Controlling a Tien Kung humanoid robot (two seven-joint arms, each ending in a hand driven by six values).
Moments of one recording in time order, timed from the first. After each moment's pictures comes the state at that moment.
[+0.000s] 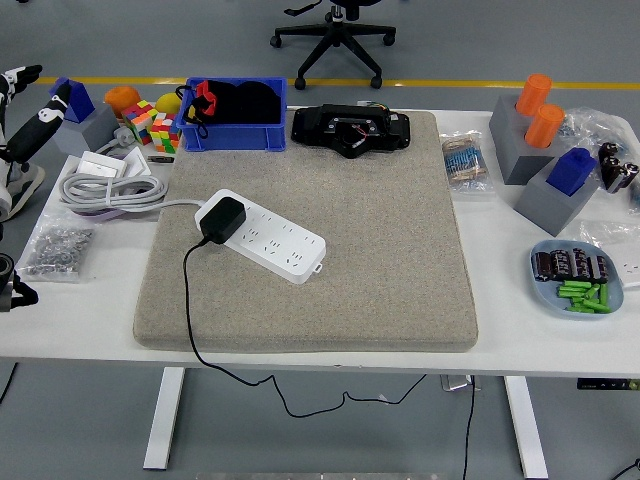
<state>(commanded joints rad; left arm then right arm) -0.30 0.31 -1.47 -1.28 1.53 0.32 0.01 0.14 -0.26 1.30 0.22 -1.11 -0.05 -0.09</state>
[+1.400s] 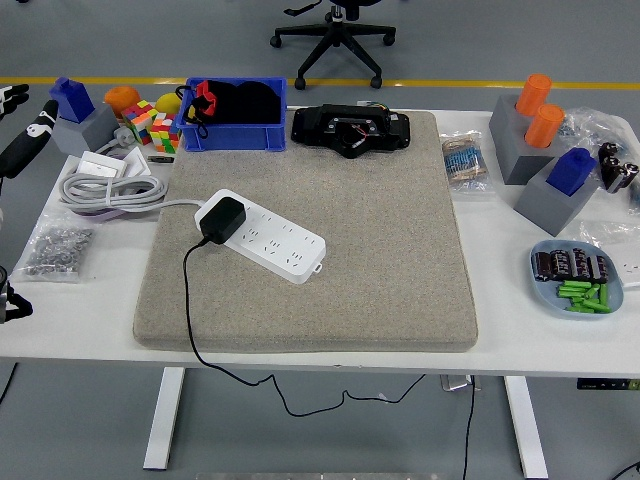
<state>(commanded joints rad) -0.26 0.30 -1.51 -1.27 1.53 0.31 0.03 0.13 -0.26 1.30 0.22 -1.11 -0.05 -0.09</state>
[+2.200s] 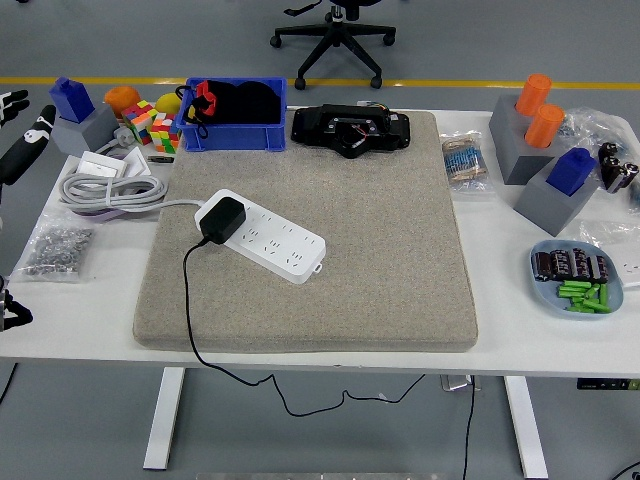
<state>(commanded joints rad) -0.23 0.29 -1.53 -1.29 1.50 0.30 0.00 0.12 -0.24 1.32 0.22 -1.13 -0.04 -0.10</state>
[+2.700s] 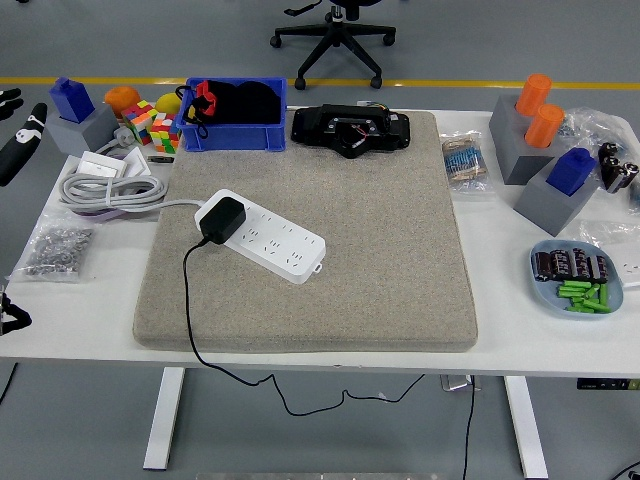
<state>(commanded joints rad) -0.21 0.28 -1.55 -1.29 1.48 0.31 -0.04 0.13 -0.23 1.33 0.21 -1.13 -0.04 -0.11</state>
